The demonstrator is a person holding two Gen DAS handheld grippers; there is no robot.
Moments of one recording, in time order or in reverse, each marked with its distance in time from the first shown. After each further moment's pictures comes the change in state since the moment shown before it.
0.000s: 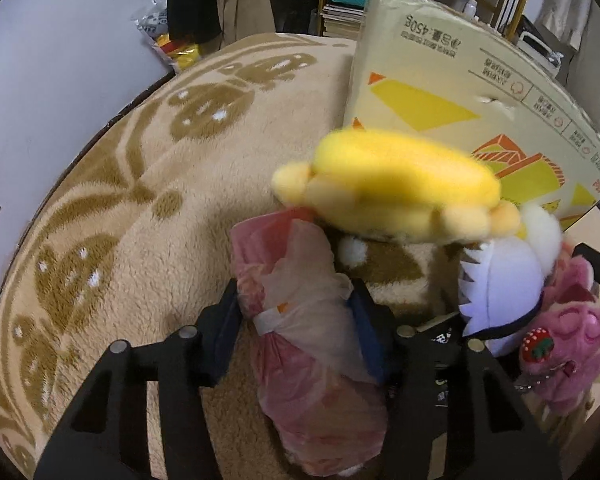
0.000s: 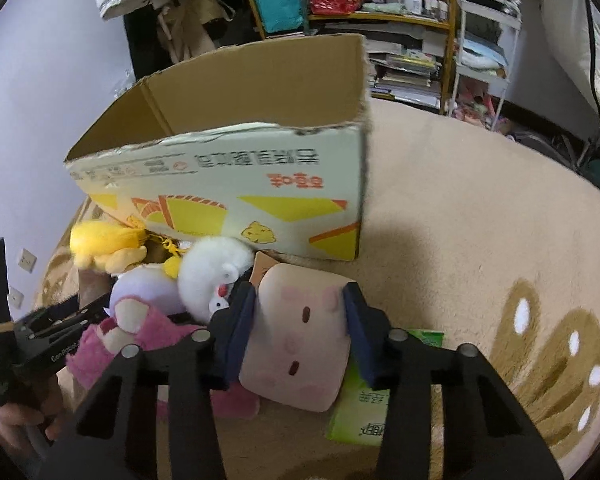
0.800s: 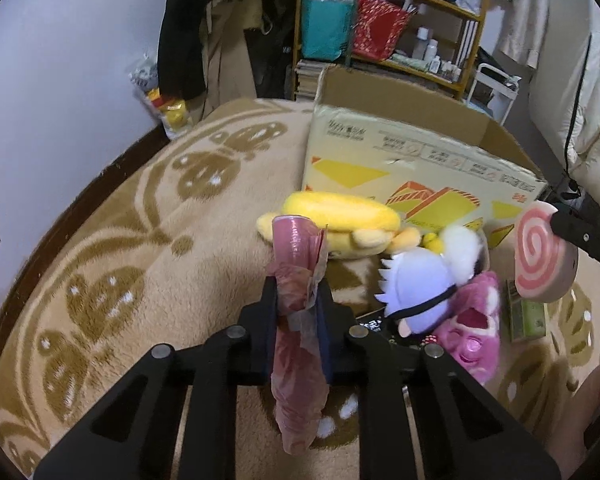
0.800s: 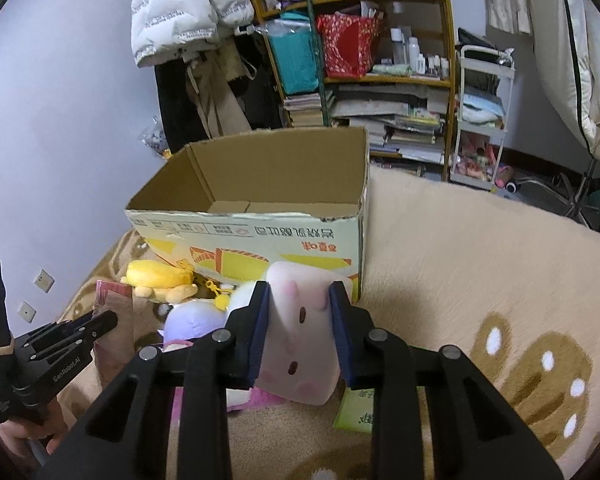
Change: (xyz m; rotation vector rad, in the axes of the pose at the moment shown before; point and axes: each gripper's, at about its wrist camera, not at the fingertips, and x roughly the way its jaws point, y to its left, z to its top) left arm -0.078 -0.012 -0.014 0.070 -0.201 -0.054; right arm -0.070 0.014 -0.004 -0.042 -0.220 0.041
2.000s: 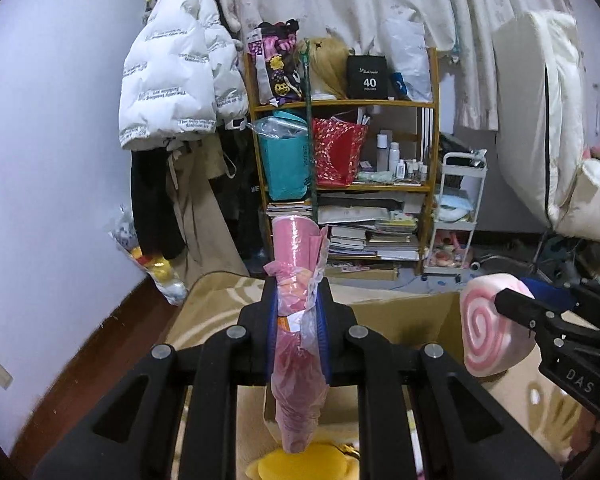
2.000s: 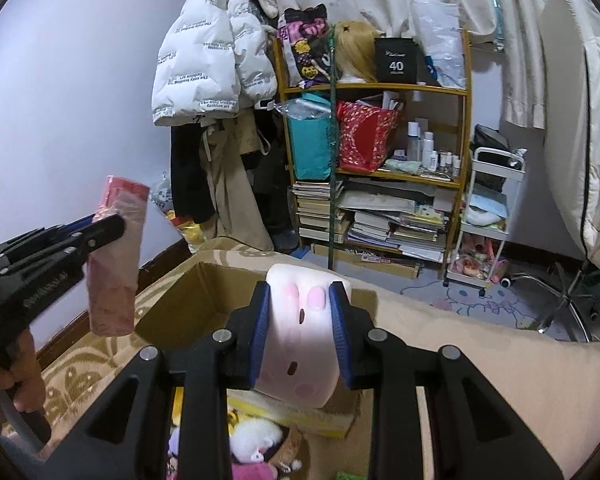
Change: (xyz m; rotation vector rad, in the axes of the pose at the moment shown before) left arm -0.039 -0.067 0.169 0.194 -0.396 -0.006; right arm -0.013 0.026 0.107 -0.133 -0.238 -0.022
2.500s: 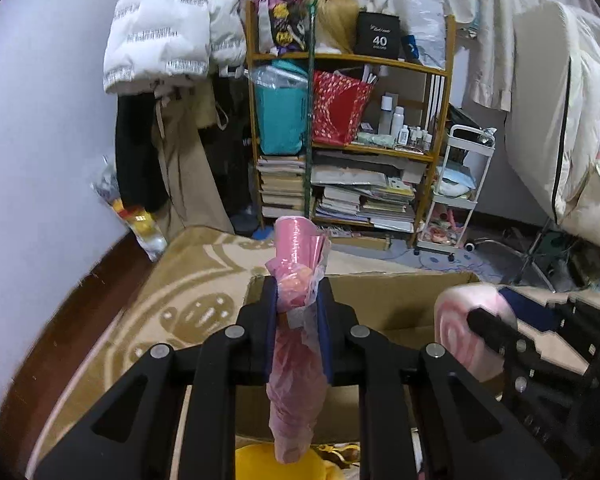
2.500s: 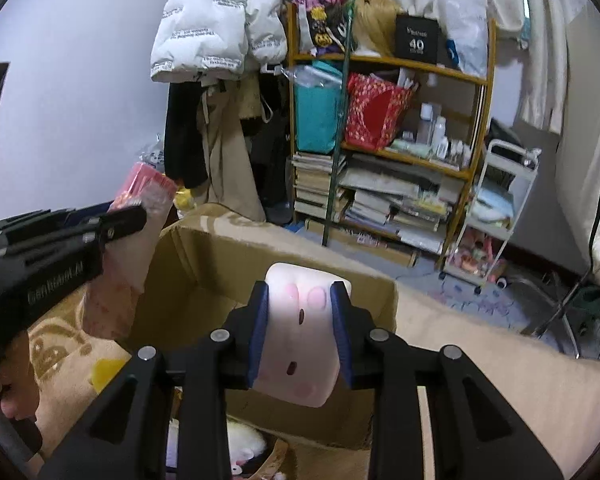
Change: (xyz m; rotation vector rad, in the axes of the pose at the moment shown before) left arm 0.060 0.002 -0.024 -0.099 0.165 -0.047; right arm 0.054 0.008 -0.020 -0.075 0.097 -0.035
